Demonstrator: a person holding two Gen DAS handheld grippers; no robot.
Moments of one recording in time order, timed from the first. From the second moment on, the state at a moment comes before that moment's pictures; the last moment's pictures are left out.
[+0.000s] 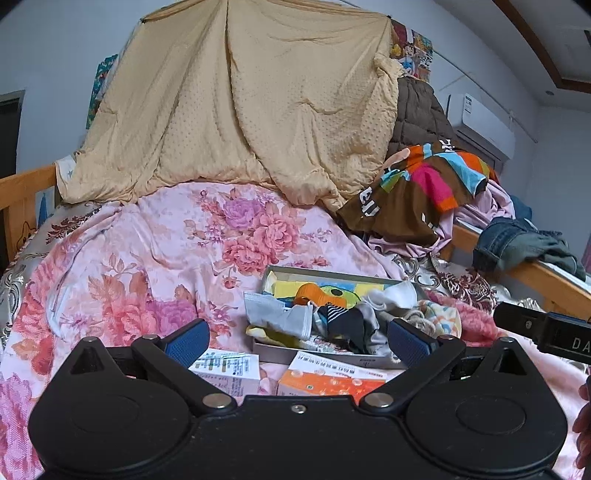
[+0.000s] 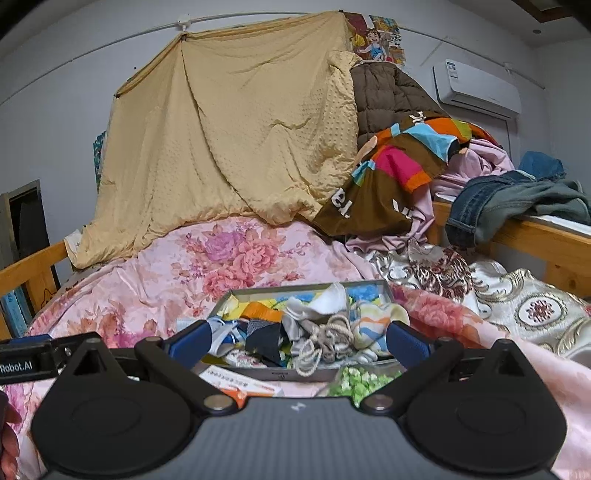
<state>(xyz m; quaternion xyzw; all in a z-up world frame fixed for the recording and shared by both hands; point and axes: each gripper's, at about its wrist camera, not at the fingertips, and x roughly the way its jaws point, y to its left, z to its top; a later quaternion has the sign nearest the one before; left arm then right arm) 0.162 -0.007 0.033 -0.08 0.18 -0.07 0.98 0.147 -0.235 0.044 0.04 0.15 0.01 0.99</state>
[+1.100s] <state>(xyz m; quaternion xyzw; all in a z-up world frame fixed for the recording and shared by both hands) 0.147 0.006 -0.018 -0.07 0.21 -0.08 0.97 0.129 -0.223 -0.001 0.04 0.20 0.00 0.98</state>
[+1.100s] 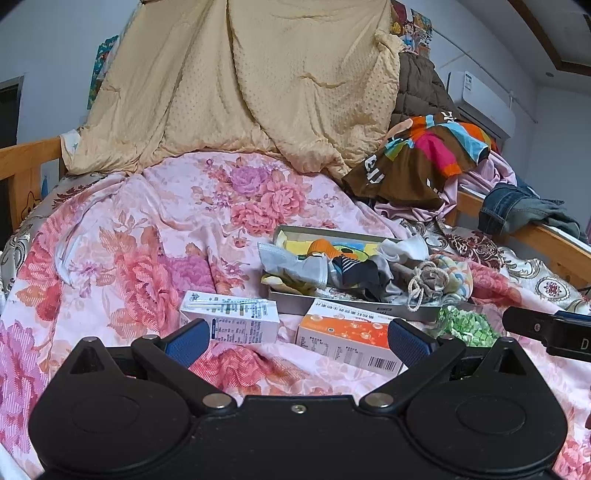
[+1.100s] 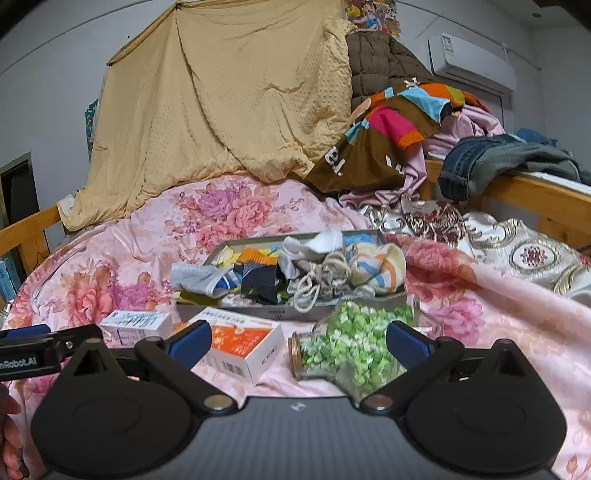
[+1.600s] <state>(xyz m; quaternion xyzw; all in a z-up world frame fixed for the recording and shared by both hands) 0.147 0.003 -0.032 -0.06 0.23 -0.08 0.97 0.123 -0.216 -0.017 0.04 0.24 0.01 0.97</state>
